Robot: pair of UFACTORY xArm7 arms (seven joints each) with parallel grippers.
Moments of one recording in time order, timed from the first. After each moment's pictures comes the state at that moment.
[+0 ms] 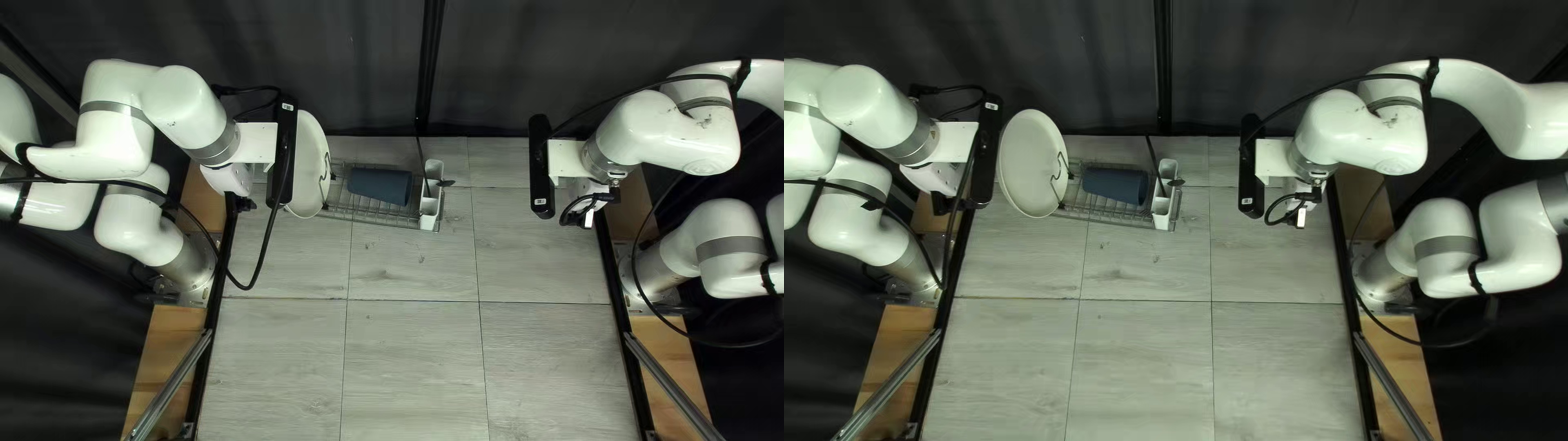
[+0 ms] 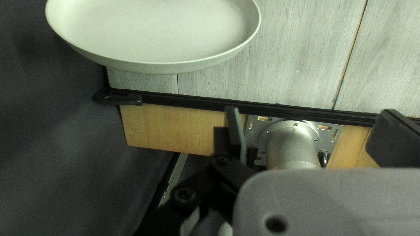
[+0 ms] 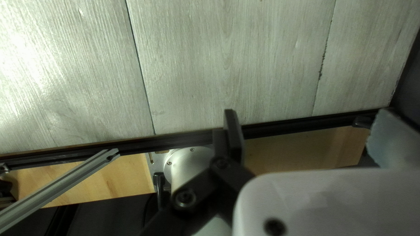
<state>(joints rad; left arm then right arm) 0.07 -0.88 0.03 0.67 0.19 1.56 0.03 -0.08 -0.69 -0.06 0.63 -0.17 1.36 -0.03</state>
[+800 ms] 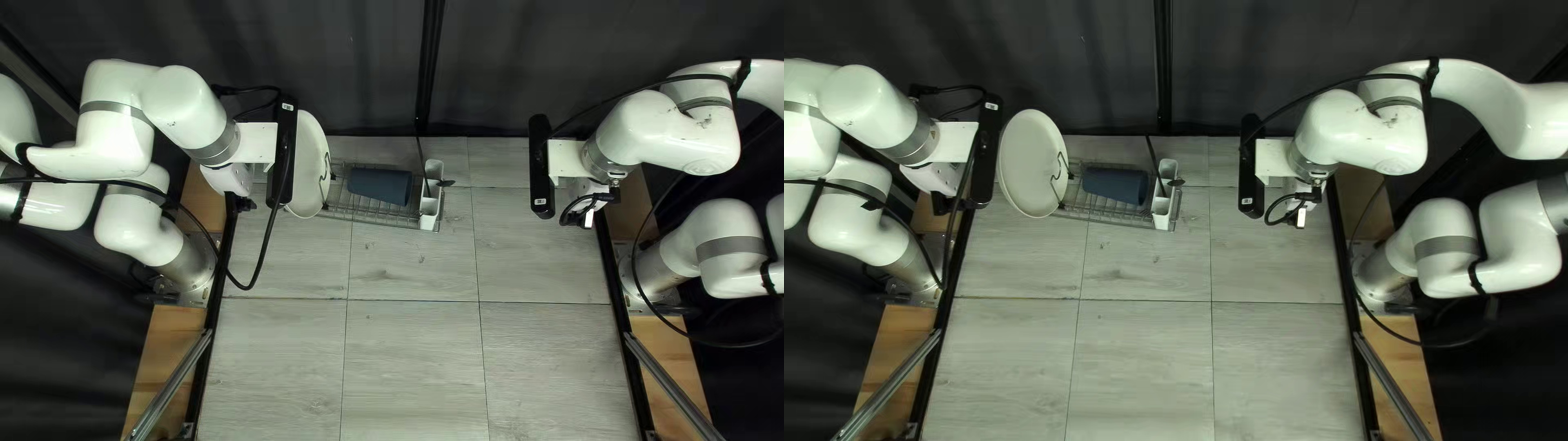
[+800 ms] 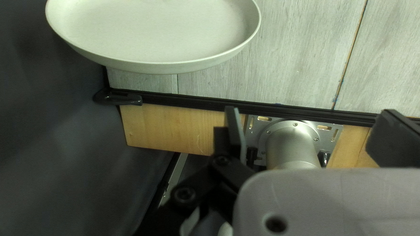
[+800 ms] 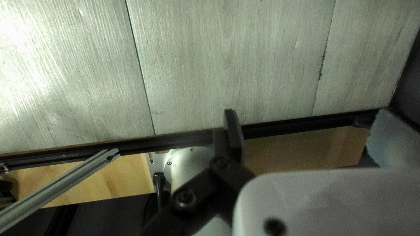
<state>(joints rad) 0.07 -0.88 0.03 0.67 0.19 1.56 0.03 -0.08 -0.69 -0.06 0.63 -0.17 1.36 -0.03</state>
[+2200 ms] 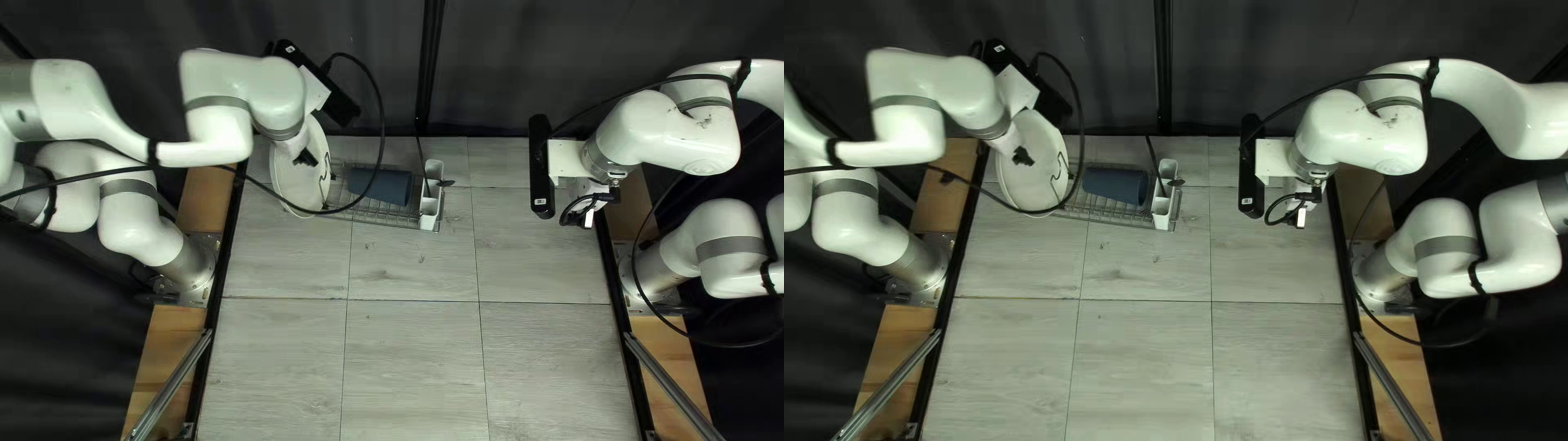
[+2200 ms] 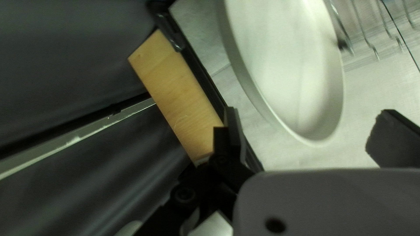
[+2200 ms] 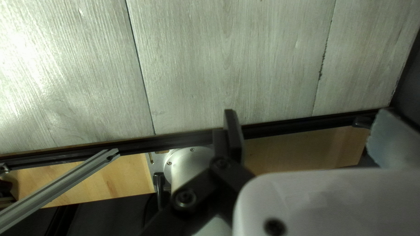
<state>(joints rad) 0.41 -0.46 -0.10 0.81 0.42 1.45 -0.82 -0.08 -0.69 -0.06 0.63 -0.17 1.36 -0.03</state>
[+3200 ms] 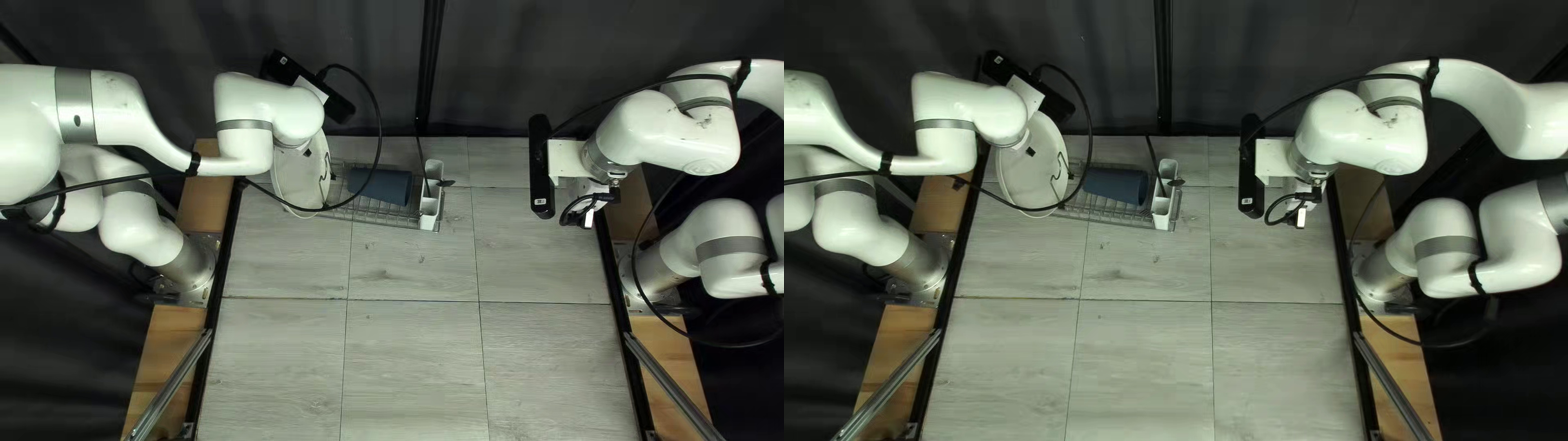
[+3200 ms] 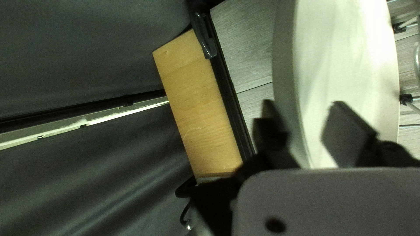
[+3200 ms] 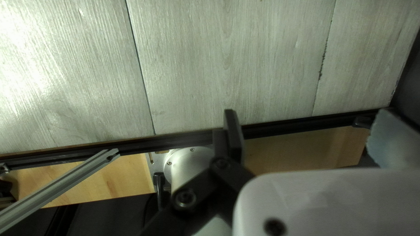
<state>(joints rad) 0.46 -0.42 -0.12 0.73 0.50 1.42 -0.96 -0.08 -0.69 -0.06 0.63 -0.17 1.36 -0.03</state>
